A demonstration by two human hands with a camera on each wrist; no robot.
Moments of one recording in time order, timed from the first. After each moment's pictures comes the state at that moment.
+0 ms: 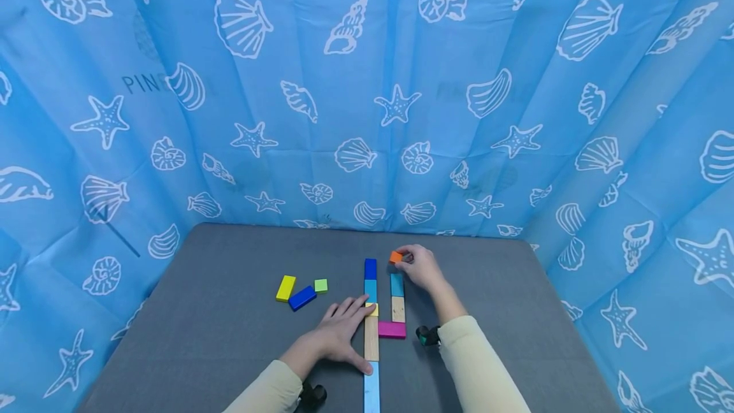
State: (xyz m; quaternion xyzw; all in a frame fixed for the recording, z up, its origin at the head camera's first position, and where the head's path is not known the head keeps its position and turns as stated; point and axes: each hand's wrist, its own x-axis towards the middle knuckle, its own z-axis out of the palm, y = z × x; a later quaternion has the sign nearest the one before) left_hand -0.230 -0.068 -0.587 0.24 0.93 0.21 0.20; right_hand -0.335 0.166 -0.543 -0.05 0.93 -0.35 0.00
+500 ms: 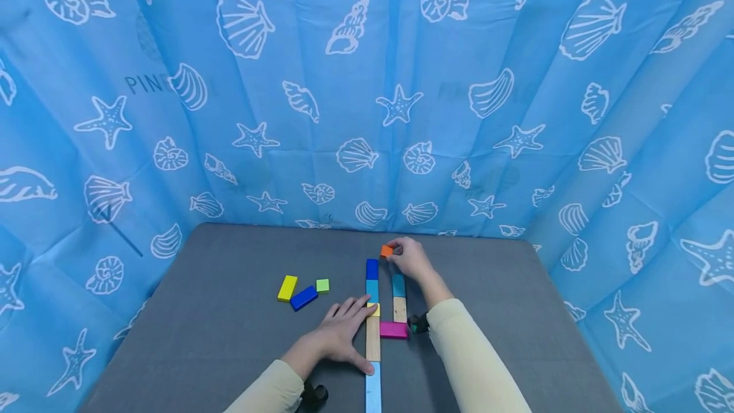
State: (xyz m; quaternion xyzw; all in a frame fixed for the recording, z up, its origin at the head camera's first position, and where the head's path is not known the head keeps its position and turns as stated) left_hand -0.232 -0.068 -0.586 0.24 0.93 0.21 0.21; right_hand -0.362 0.144 -0.543 -0.06 0.93 -0.36 0.02
